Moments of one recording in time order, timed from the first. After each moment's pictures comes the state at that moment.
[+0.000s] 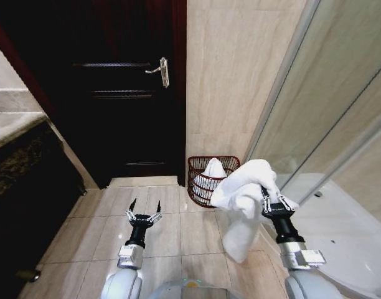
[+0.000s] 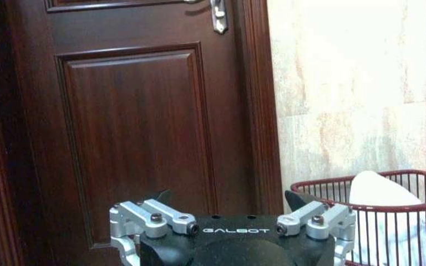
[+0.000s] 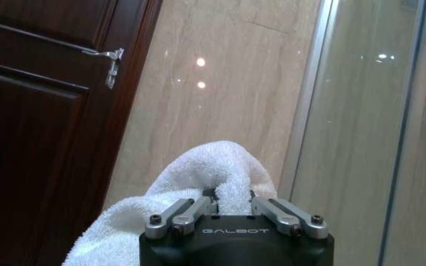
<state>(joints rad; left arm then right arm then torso) 1.78 -1.54 -0.50 -2.17 0.12 -0.13 -0.05 -1.79 1.42 0.72 2.36 0.00 0.15 -0.05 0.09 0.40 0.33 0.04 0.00</state>
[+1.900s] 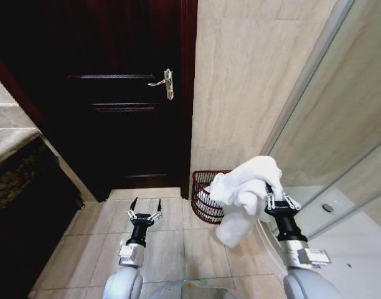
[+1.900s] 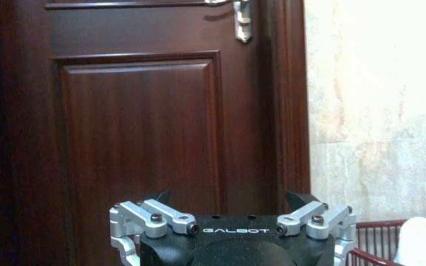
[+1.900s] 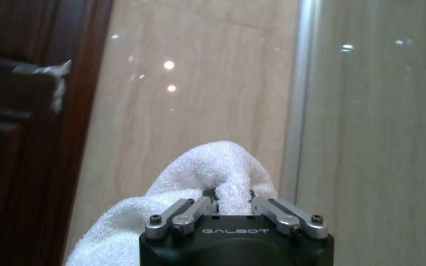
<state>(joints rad) 1.76 -1.51 -0.51 -2.13 0.03 -0.19 -0.08 -1.71 1.43 0.71 2.45 0.11 -0.01 0.06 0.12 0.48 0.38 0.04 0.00</state>
